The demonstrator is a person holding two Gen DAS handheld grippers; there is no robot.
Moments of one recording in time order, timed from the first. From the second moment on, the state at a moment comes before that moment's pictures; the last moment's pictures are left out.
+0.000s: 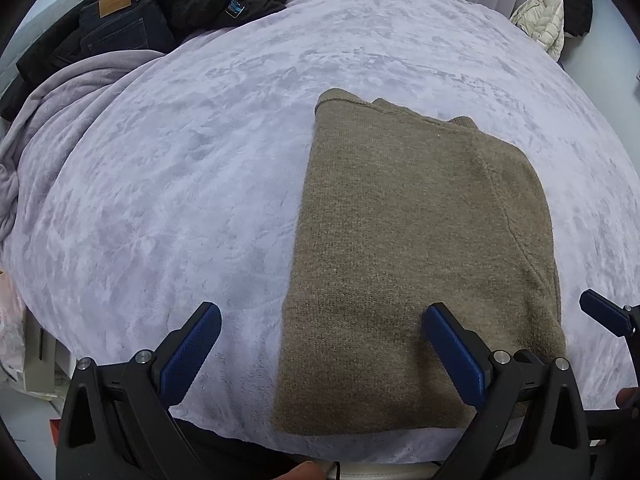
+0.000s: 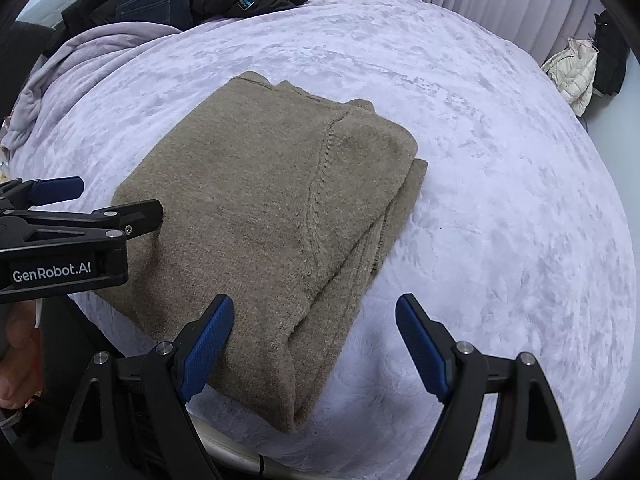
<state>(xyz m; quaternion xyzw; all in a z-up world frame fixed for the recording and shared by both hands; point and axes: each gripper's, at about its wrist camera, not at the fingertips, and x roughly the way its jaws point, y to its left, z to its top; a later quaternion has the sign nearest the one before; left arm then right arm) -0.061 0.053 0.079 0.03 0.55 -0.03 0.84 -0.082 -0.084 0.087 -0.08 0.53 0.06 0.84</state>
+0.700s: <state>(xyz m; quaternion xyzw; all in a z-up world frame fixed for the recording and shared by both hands) -0.064 0.046 0.085 0.03 0.54 -0.04 0.84 -0.081 -0.087 0.086 -0.07 0.53 0.07 0.84</state>
